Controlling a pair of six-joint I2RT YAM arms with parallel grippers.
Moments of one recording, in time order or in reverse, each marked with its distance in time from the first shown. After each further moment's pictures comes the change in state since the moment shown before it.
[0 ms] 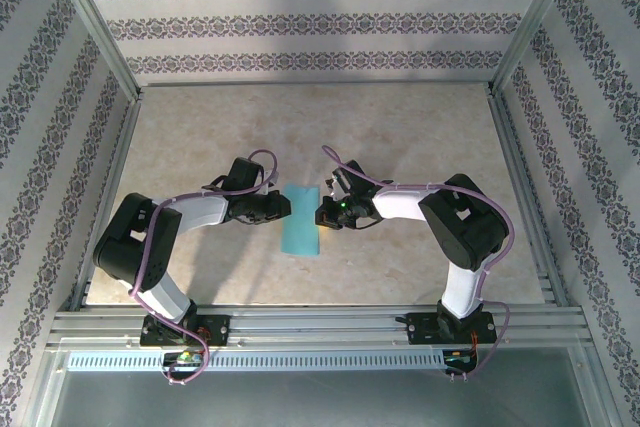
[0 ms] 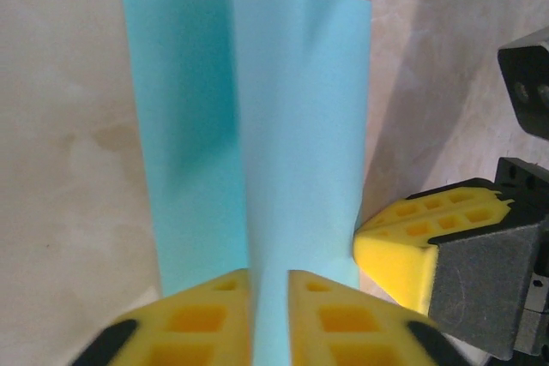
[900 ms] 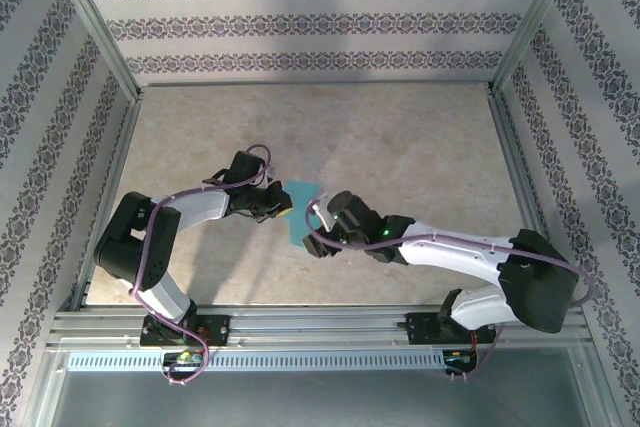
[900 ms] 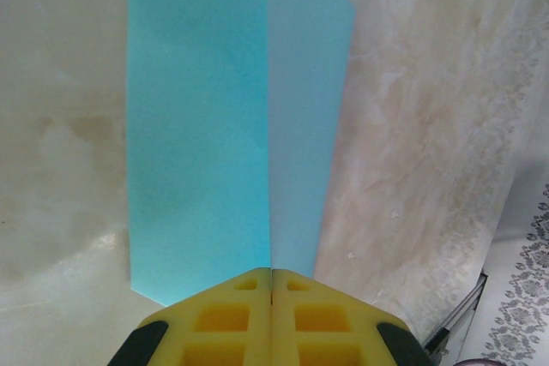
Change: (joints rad) left arm 0.000 0.010 0.064 -0.048 0.031 -0.234; right arm 0.348 -0.478 -0.193 -0.024 0.461 -0.562
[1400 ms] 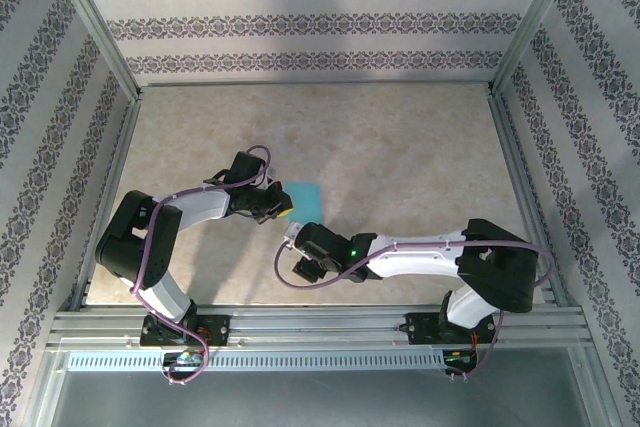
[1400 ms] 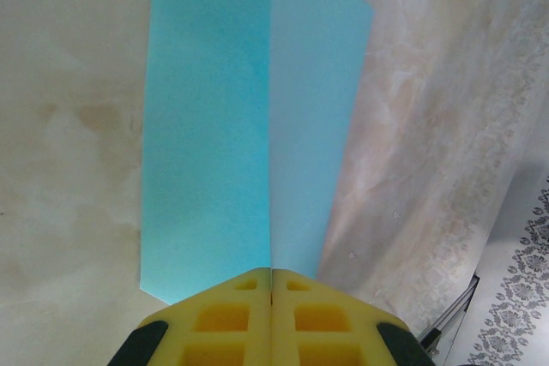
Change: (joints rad) left arm 0.000 0.008 0.000 0.000 0.005 -0.023; right arm 0.201 0.211 0.078 -0.040 0.277 -0.187
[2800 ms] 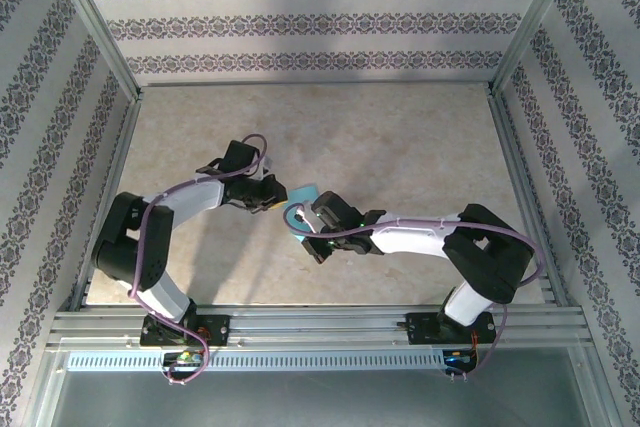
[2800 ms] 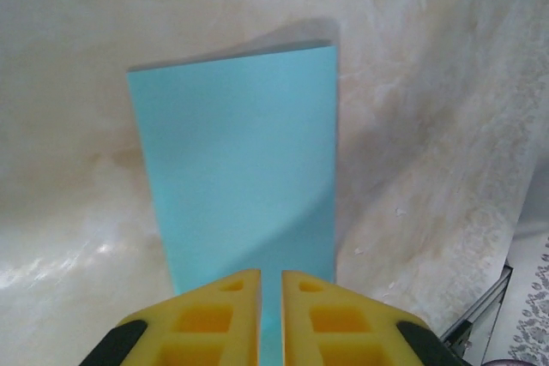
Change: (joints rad) left arm 0.040 0.000 0.114 -0.173 -0.001 0.171; right arm -0.253 0.050 -0.012 0.092 -0.470 0.181
